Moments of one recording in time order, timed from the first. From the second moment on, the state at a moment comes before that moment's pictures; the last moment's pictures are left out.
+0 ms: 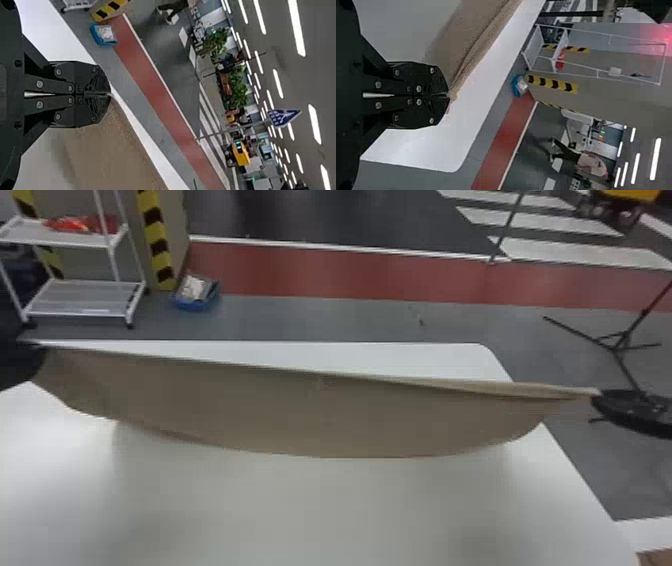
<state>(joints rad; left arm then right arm) 0.12 0.13 0.46 -2.18 -0.28 0.39 -1.02 0.20 -0.27 -0.82 -2.26 0.16 0.64 1.35</state>
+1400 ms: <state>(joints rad) 0.15 0.15 0.43 -1.68 -0.28 -0.44 -0.66 0.32 -0.19 -0.67 -2.08 0.24 0.20 1.13</state>
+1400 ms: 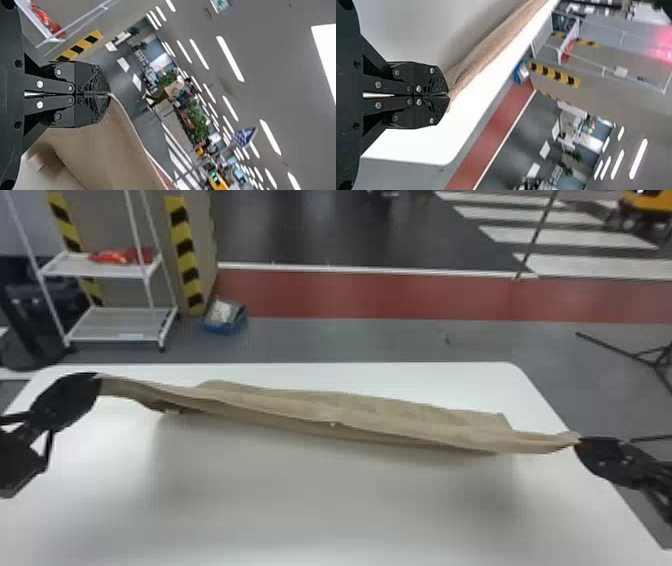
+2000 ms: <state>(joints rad) 0.42 0.21 0.68 -1.48 -0.19 -1.21 -1.12 0.48 -0.17 -0.80 -2.06 0.20 0.04 1.29</state>
